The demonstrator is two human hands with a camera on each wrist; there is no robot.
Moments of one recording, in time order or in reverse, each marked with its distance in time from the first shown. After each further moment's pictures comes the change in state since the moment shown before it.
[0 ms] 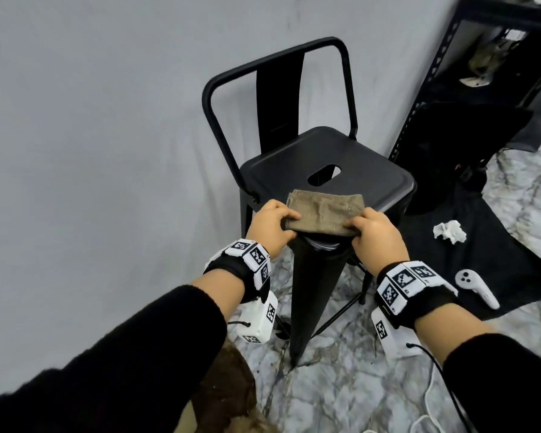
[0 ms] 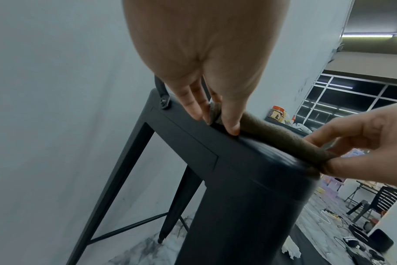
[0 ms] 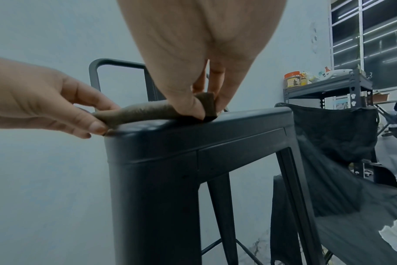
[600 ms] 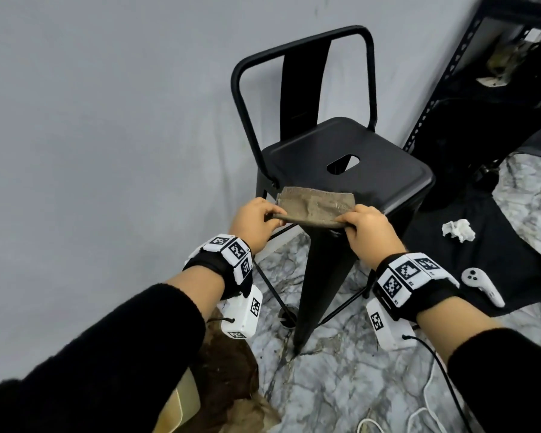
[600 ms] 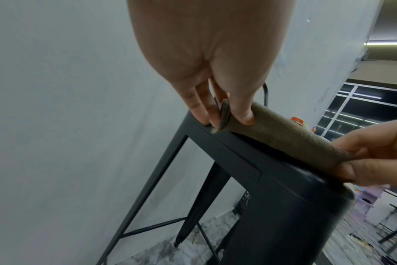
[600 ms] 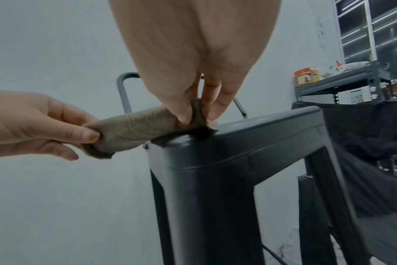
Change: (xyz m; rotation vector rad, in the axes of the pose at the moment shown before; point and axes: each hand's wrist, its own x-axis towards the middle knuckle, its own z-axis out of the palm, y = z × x) left_hand -0.039 -0.031 -0.045 -0.041 0.071 -0.066; right_hand -0.012 -0.043 0.009 0.077 -0.030 -0.128
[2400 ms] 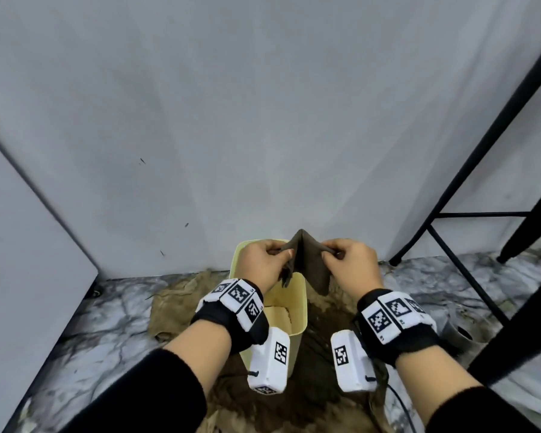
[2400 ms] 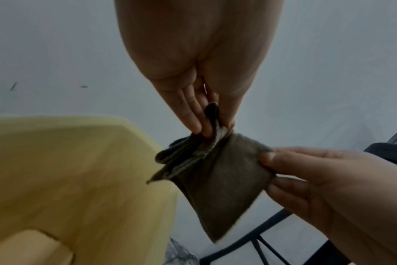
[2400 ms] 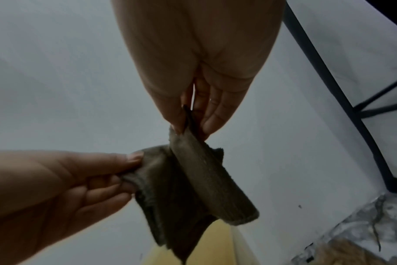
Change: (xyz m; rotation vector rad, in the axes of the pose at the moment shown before) left_hand -0.320 -0.441 0.068 -0.346 0.678 -0.443; right_hand -0.169 -0.160 0.495 0.530 -0.135 -0.278
